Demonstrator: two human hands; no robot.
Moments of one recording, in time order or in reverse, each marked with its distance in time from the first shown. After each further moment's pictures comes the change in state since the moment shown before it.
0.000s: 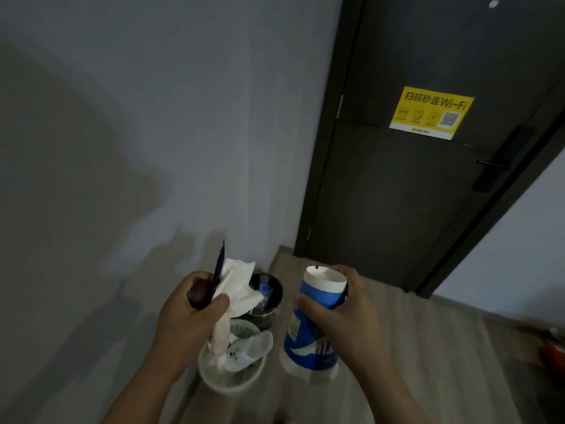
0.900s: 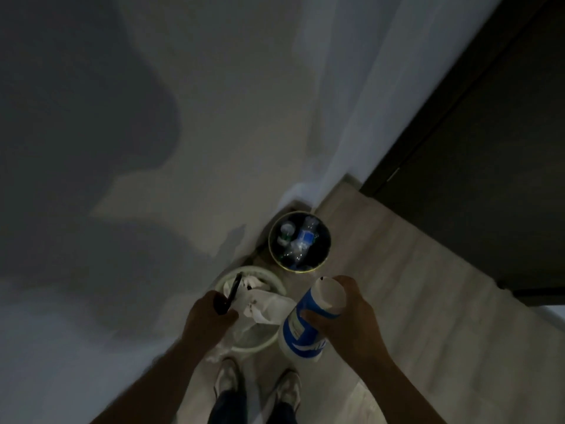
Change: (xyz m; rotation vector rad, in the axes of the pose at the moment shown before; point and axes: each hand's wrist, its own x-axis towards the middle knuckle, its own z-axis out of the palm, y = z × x) left_hand 0.243 -0.303 0.130 0.534 -0.110 -0.688; right_hand 0.289 0.237 0.166 -0.108 -0.543 0.333
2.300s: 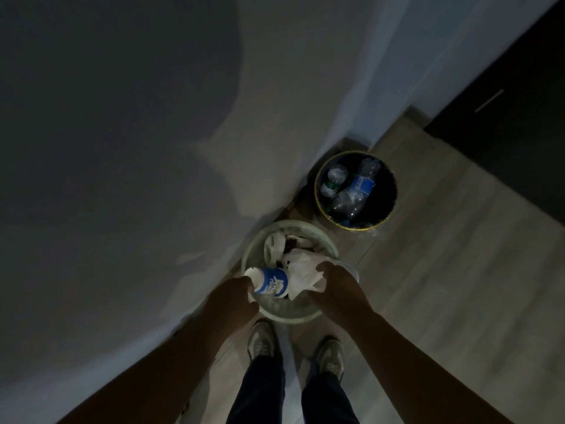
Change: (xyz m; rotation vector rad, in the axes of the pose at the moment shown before) left_hand 0.109 -0.133 0.058 0.424 -0.244 0.085; right_hand 0.118 0.113 0.192 -0.550 -0.316 0.095
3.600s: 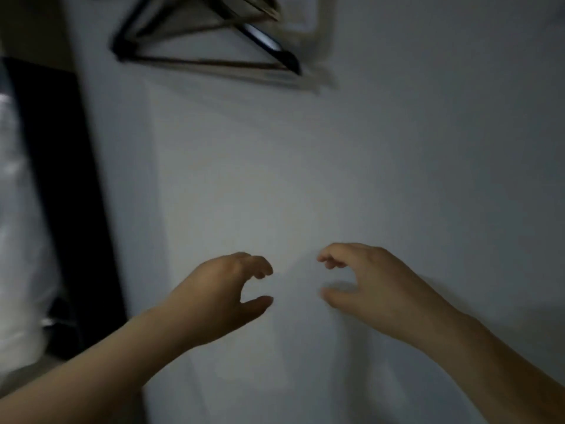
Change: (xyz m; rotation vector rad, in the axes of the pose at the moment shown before) left_hand -0.764 0.069 -0.210 0.102 1.355 -0.442; right_hand -0.619 -0.372 -0.227 -0.575 0.159 -1.876
